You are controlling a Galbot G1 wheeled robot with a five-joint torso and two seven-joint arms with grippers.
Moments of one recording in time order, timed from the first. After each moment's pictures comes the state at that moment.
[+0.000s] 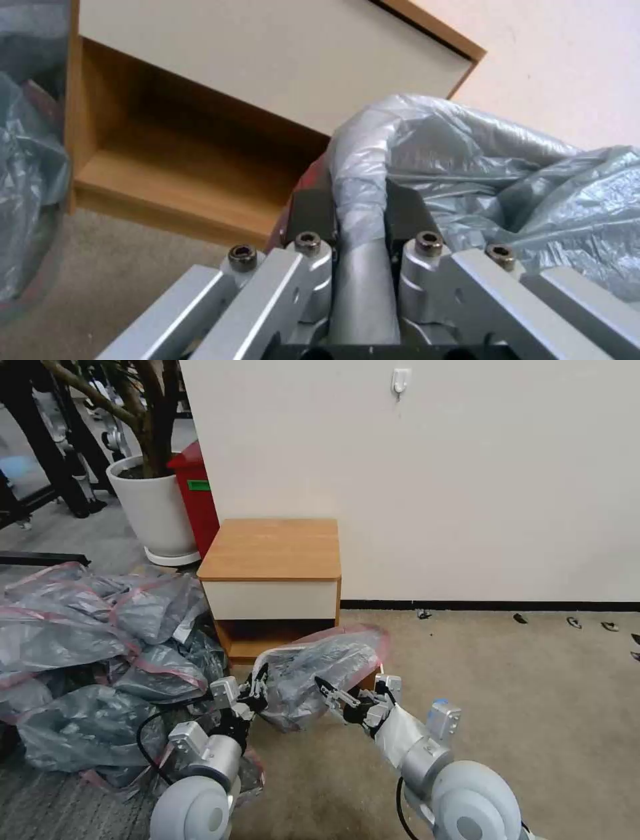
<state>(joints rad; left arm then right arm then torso) 1.57 -1.40 -0.43 -2.15 -0.61 0.22 -0.10 -1.38 1.09 0.07 2.29 0.95 -0.38 0.31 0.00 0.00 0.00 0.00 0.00</state>
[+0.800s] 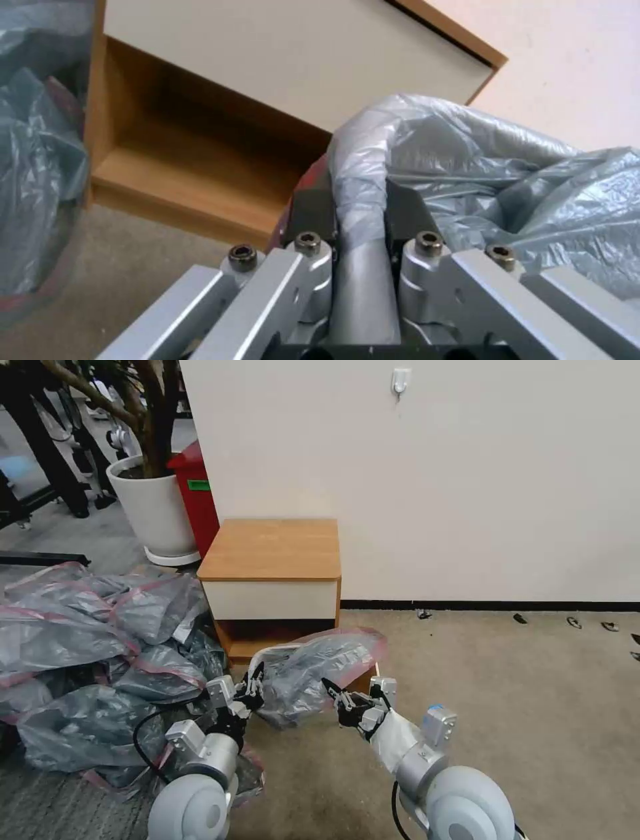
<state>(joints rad) 1.56 -1.41 -0.46 -2.14 -0.63 0.23 -0.11 -1.41 1.11 0.06 2.28 0.87 -0.34 0.26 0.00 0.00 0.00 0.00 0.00</state>
